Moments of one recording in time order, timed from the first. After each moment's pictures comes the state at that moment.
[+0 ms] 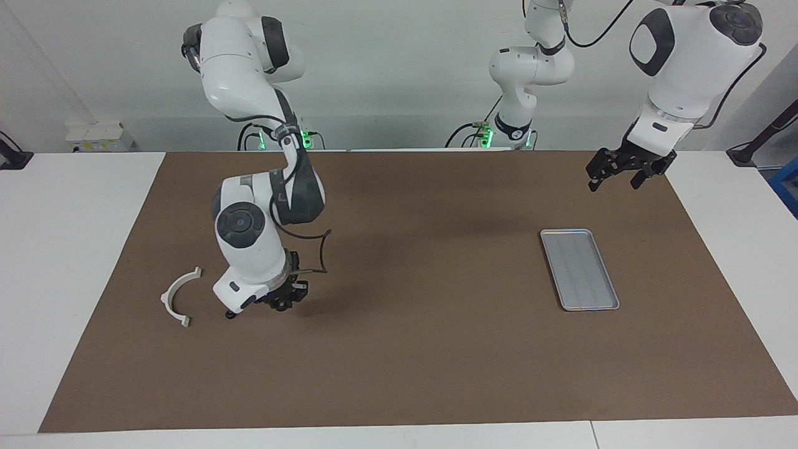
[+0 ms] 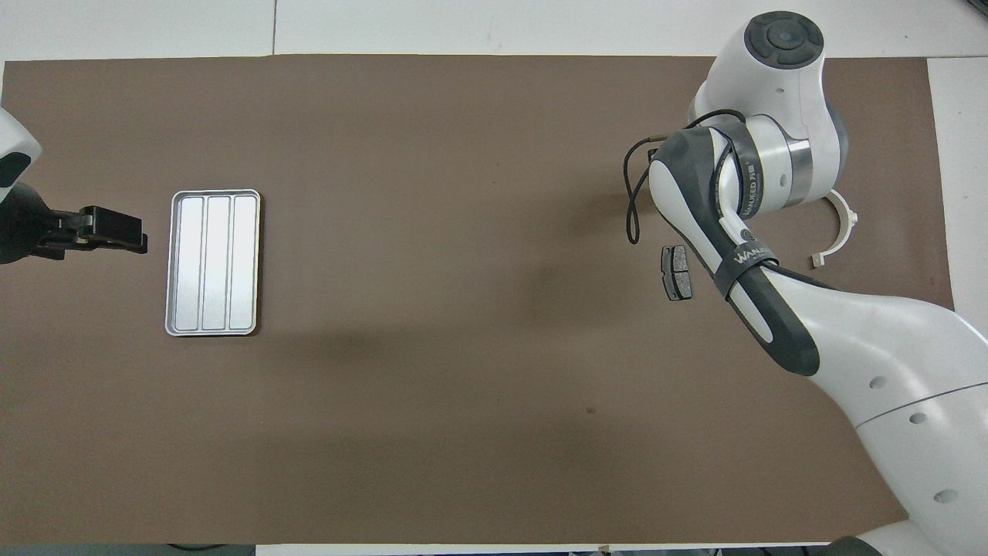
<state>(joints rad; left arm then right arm) -0.10 -0.03 0.06 -1.72 -0.01 1.69 -0.04 0.15 0.63 0.01 -1.38 -0.07 1.96 0.13</state>
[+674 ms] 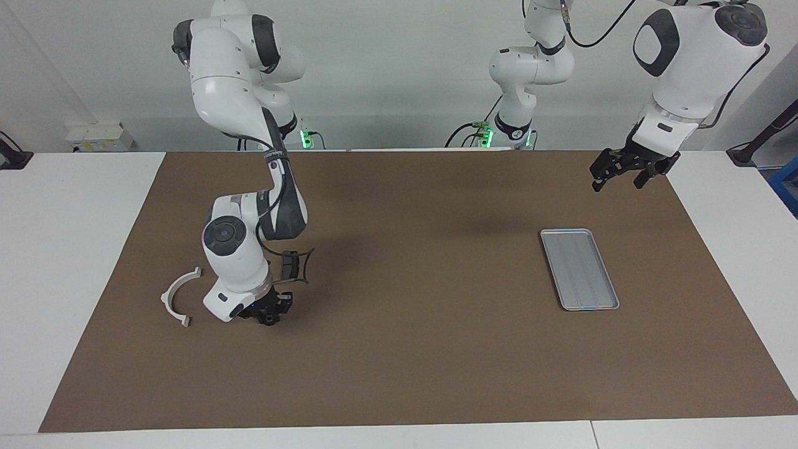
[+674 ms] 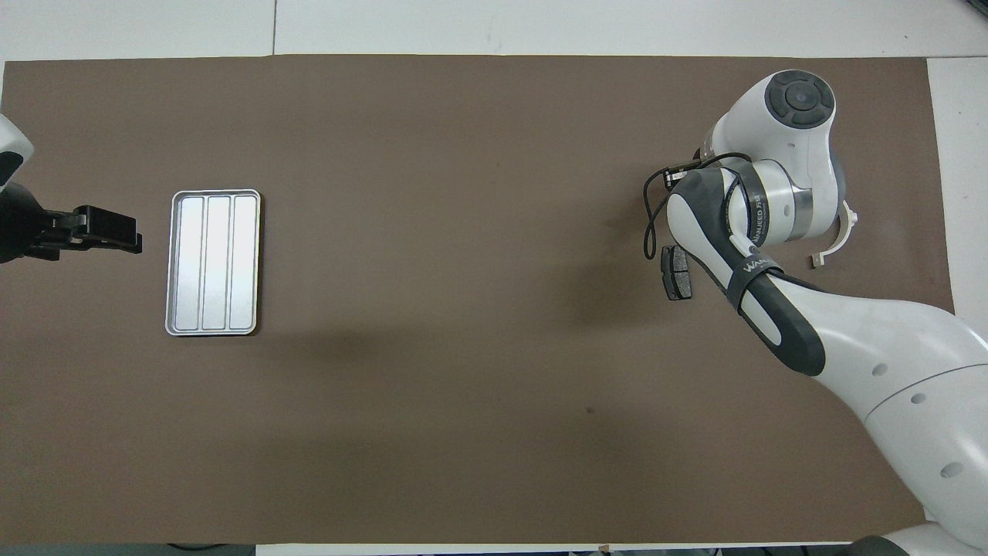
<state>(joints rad) -0.09 -0.03 0.05 -1.72 -0.01 1.69 -0.04 0.10 0.61 0.01 -1.57 -0.07 2.20 0.03</state>
